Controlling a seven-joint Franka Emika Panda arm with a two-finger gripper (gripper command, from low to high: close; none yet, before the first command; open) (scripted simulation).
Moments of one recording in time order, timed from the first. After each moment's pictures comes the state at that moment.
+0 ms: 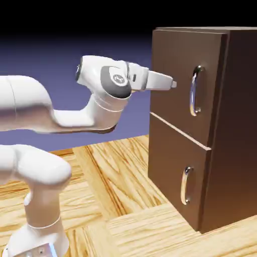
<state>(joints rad) 0.65 -1.11 -0.75 -2.62 -1.75 2.86 1.81</state>
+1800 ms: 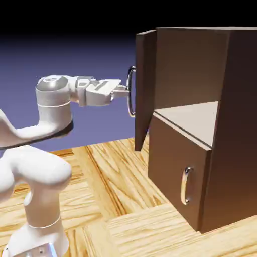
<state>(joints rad) 0.62 -1.43 0.00 -2.99 -1.57 1.90 2.35</state>
